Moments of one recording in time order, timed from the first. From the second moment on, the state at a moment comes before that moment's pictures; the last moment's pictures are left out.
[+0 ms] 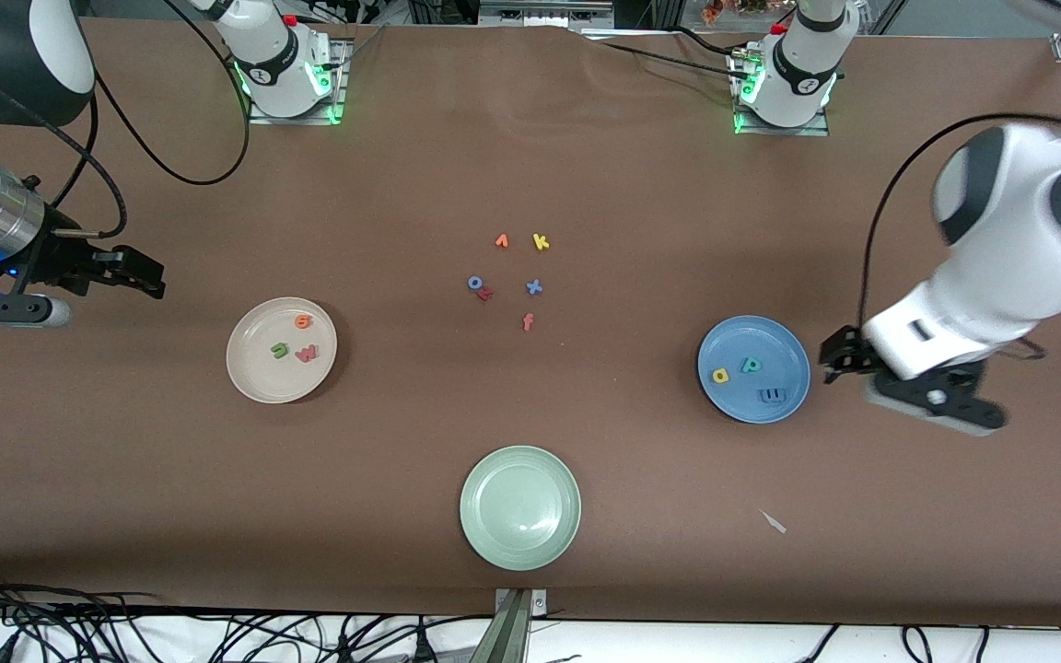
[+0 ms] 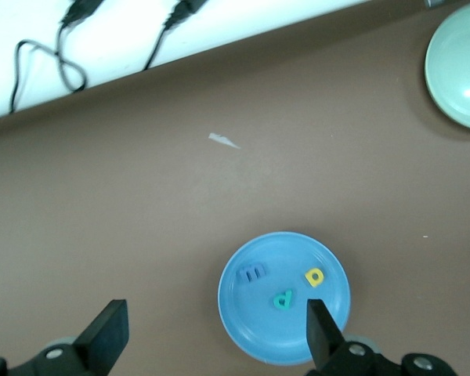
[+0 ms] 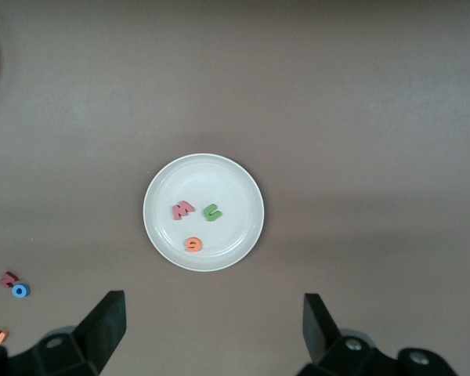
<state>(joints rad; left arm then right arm) 0.13 0.32 -0.29 -1.47 0.10 1.92 0.09 -0.03 0.16 0.12 -1.57 -0.04 1.73 0.11</state>
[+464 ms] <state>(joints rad) -0.05 0.04 -0.08 -1.71 0.06 1.78 0.09 -0.03 0.16 0.12 -1.57 -0.04 1.73 0.11</state>
